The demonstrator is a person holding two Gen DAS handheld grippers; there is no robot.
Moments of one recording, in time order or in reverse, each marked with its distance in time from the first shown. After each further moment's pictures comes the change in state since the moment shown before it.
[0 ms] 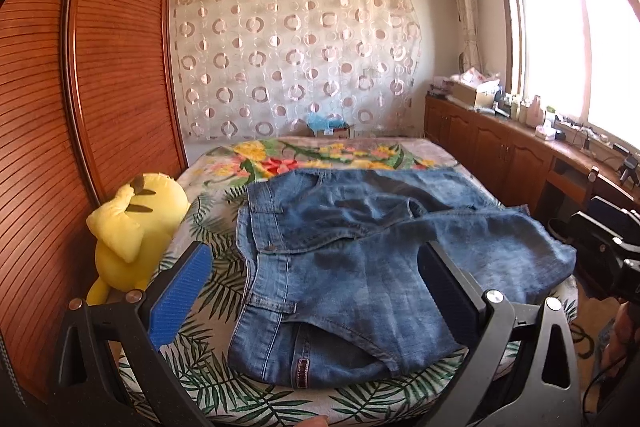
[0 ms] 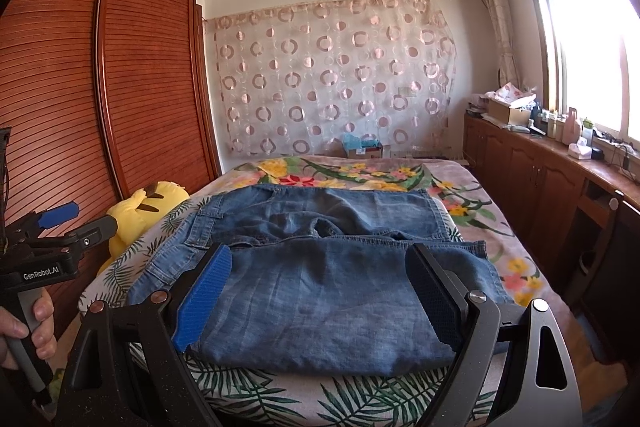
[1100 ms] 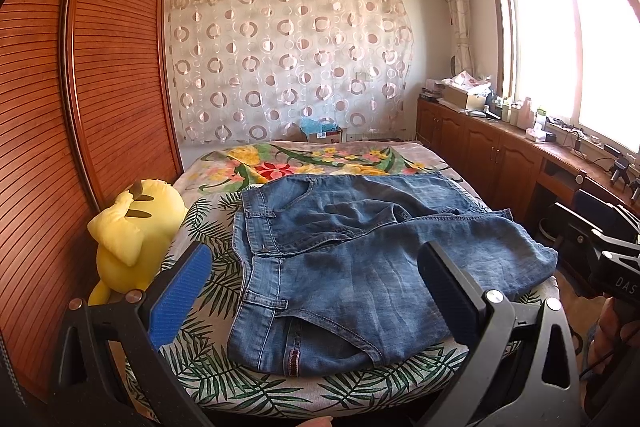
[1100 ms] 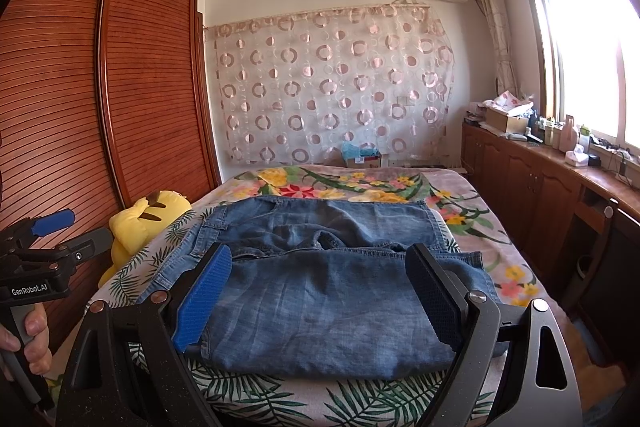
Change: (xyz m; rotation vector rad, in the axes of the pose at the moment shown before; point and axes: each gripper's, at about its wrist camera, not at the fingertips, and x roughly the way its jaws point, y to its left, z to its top) left arm -0.032 -0.010 0.007 0.002 -0.019 -0.023; right arm -0.015 0.004 0.010 0.002 -0.041 -0.014
